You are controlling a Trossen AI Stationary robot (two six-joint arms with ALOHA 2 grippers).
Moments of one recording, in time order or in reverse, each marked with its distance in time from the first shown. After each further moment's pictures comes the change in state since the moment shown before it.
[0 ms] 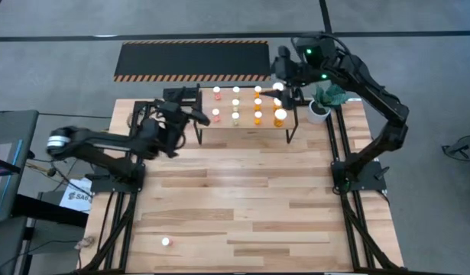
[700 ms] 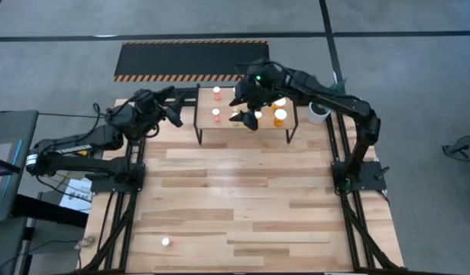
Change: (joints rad) left arm 0.180 -0.419 0.000 -0.785 0.469 -0.451; right arm 0.163 0.254 0.000 0.083 0.001 0.355
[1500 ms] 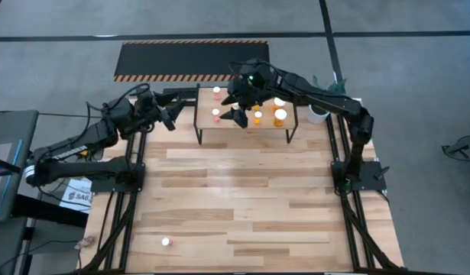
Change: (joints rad) left arm 0.178 -0.064 0.000 -0.159 0.405 -0.149; right arm -0.014 0.067 0.002 0.130 -0.039 0.107
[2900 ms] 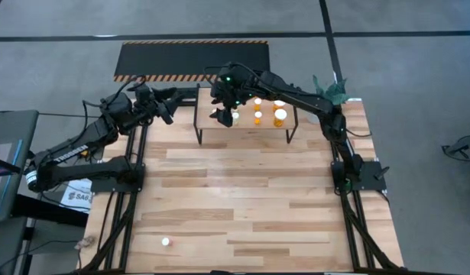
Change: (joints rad) left arm 0.120 0.000 0.000 0.006 0.108 -0.056; right arm 0.004 0.296 0.364 -0.194 0.111 -0.101
